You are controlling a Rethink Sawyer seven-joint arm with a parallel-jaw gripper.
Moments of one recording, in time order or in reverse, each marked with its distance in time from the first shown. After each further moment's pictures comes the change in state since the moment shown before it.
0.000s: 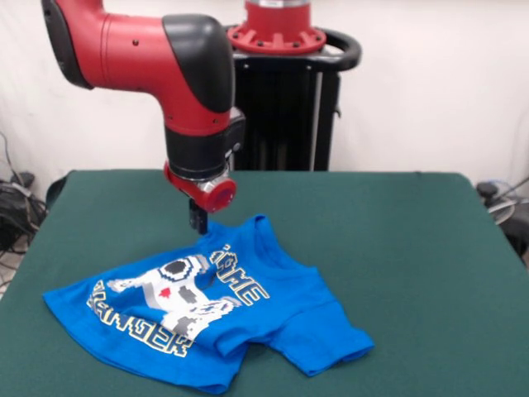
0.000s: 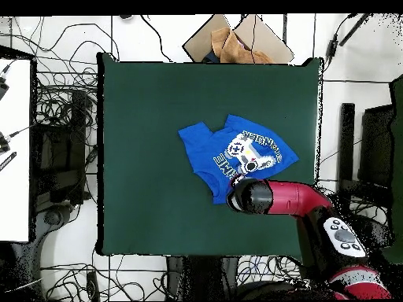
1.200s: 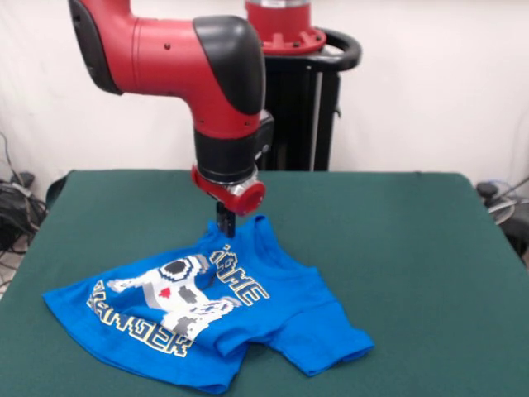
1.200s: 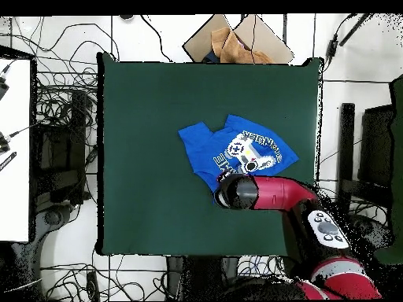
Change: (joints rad) arm 0.078 0.001 -0.008 0.005 0.053 -0.004 0.000
